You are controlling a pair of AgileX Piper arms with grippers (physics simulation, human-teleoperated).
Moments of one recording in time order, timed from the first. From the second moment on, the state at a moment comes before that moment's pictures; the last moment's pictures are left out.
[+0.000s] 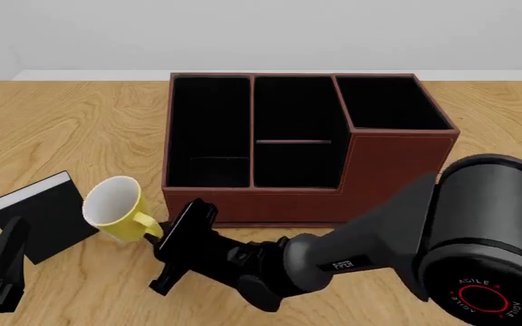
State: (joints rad) left arm 0.00 0.00 0.00 0.00 0.00; right arm 1.04 2.14 -1.06 -0.71 -0.22
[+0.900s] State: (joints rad) left arm 0.00 0.00 0.00 0.00 0.00; right arm 1.07 1.87 -0.94 -0.67 -0.42
